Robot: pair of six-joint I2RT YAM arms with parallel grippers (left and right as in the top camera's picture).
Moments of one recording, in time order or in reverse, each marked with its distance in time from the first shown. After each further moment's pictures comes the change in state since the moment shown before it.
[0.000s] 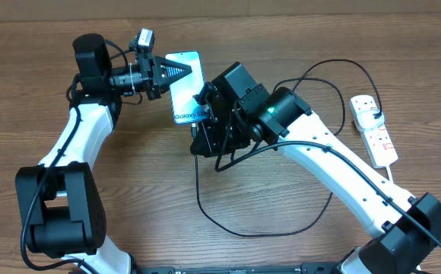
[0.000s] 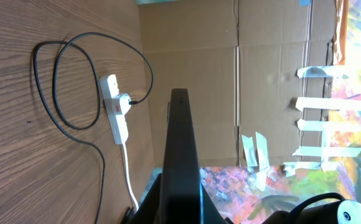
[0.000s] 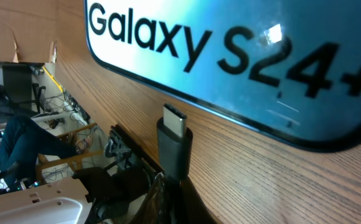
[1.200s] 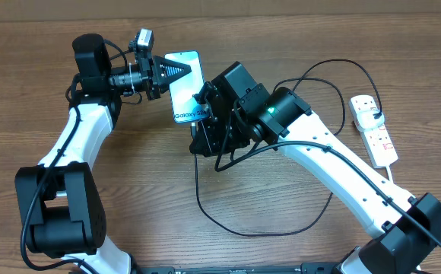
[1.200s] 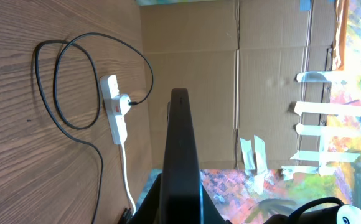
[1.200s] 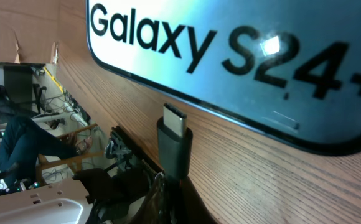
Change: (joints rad) left arm 0.001 0.000 0.000 0.000 -0.008 -0.022; right arm 0.000 0.000 0.000 0.009 0.000 0.000
